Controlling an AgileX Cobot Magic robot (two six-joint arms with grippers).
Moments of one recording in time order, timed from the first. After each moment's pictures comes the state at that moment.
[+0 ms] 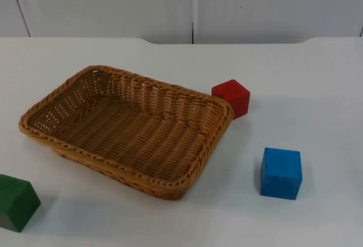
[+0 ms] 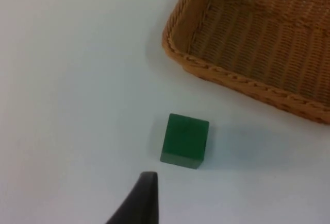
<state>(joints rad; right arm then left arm) 0.07 0.75 -0.74 0.03 0.88 -0.09 0.03 0.49 -0.62 -0.18 1.01 0.09</state>
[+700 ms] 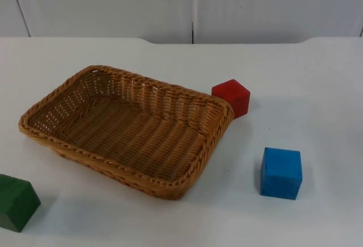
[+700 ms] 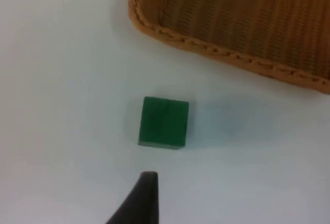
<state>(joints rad) 0.07 1.06 -0.78 0.27 0.76 -0.34 0.03 0.78 -0.69 -0.27 1.01 0.23</state>
